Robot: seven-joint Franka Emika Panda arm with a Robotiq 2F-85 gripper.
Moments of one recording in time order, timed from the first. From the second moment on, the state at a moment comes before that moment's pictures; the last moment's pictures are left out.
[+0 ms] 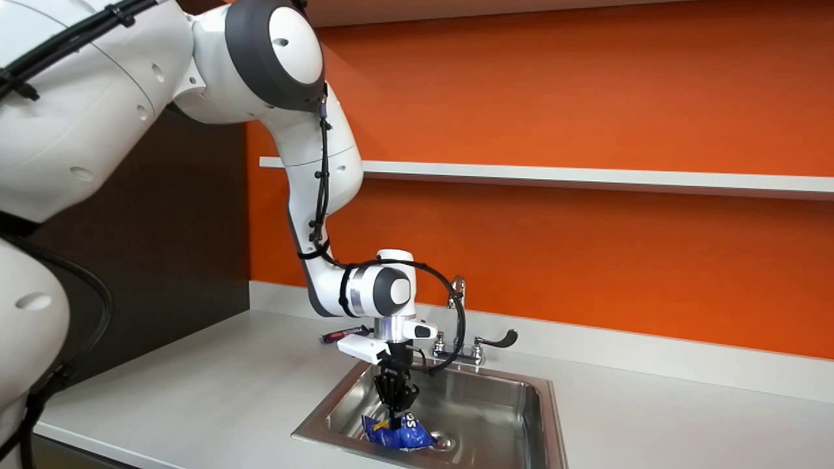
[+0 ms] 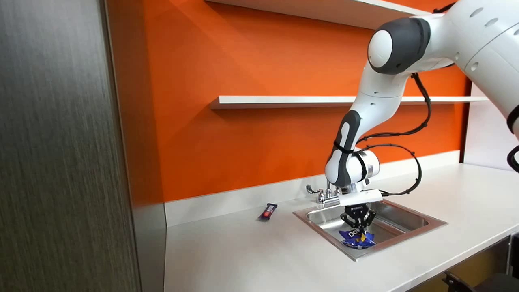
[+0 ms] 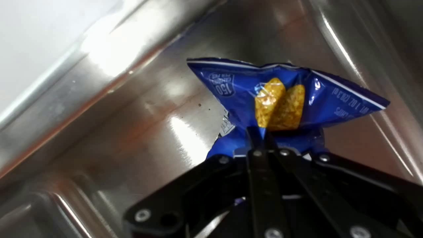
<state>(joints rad) -0.05 0.65 -0.20 -2.07 -0.09 2.54 0.40</state>
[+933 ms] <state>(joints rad) -0.05 0.48 -0.20 -2.19 -0.08 2.51 0.28</state>
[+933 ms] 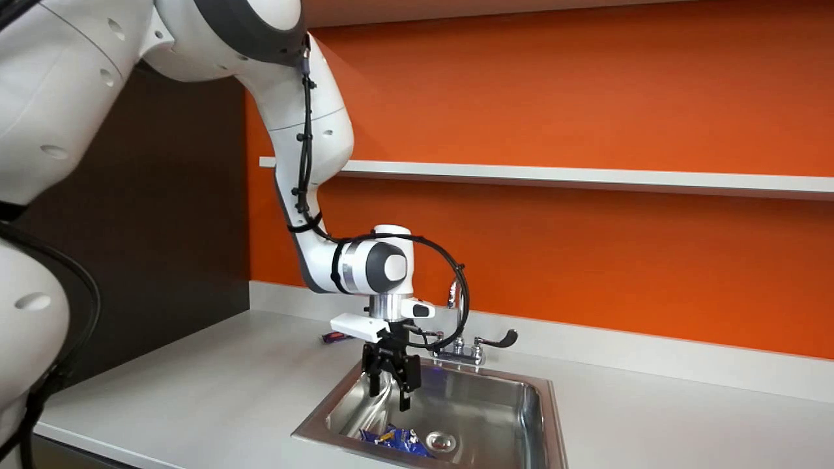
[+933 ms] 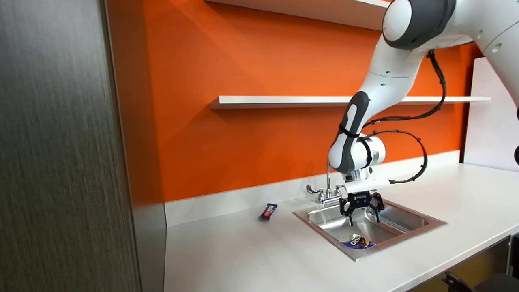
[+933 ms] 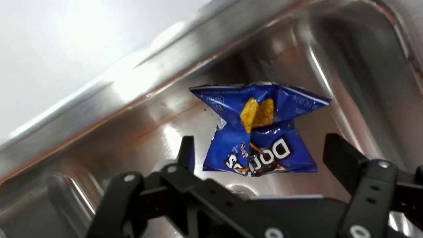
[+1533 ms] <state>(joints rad) -0.05 0.17 -0.16 -2.51 -0.06 2.51 0.05</state>
